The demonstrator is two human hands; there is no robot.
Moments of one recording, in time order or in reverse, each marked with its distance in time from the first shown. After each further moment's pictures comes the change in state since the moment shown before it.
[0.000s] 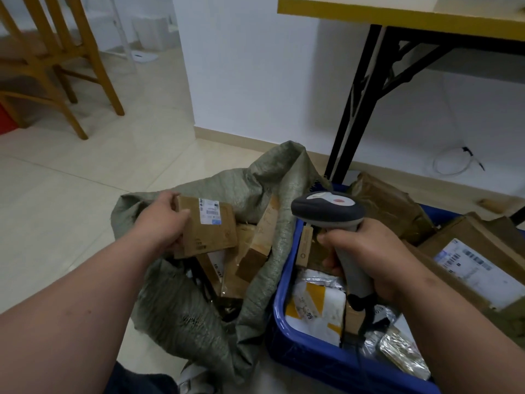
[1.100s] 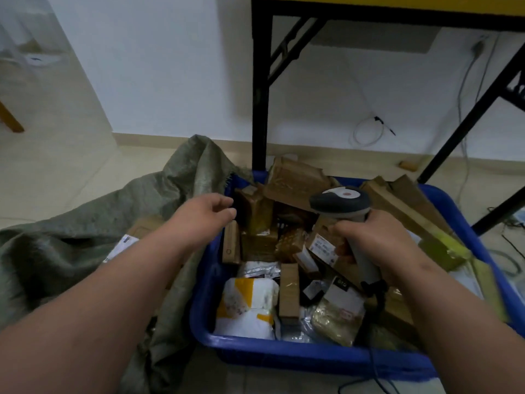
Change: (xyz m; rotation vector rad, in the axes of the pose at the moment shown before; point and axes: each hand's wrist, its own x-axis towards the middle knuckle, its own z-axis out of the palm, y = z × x) left_hand -0.077 0.118 0.151 0.074 -0.441 0.398; right_hand -0.010 0.069 -0.139 -0.094 0.409 0.222
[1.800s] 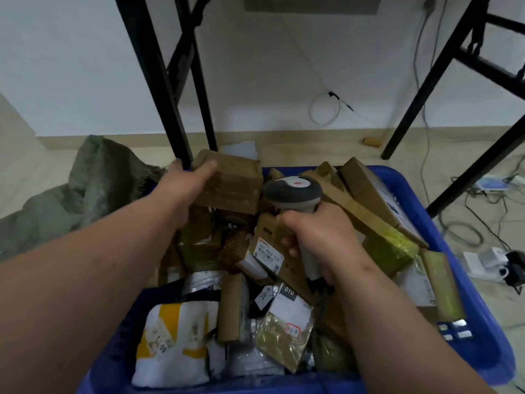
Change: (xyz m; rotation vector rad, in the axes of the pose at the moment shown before) left_hand 0.129 0.068 0.113 -0.318 0.147 -0.285; right_hand 0.065 0.033 -0.034 0.230 0.015 0.028
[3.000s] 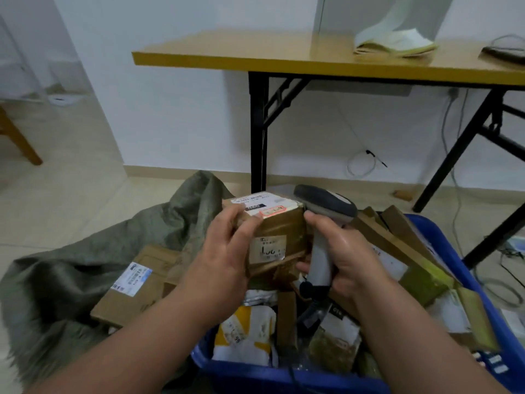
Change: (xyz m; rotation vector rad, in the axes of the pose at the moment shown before) left_hand -0.152 -0.067 -0.135 0.619 0.101 1.050; right_hand -0.090 -0.050 0.066 0.563 -0.193 -0.013
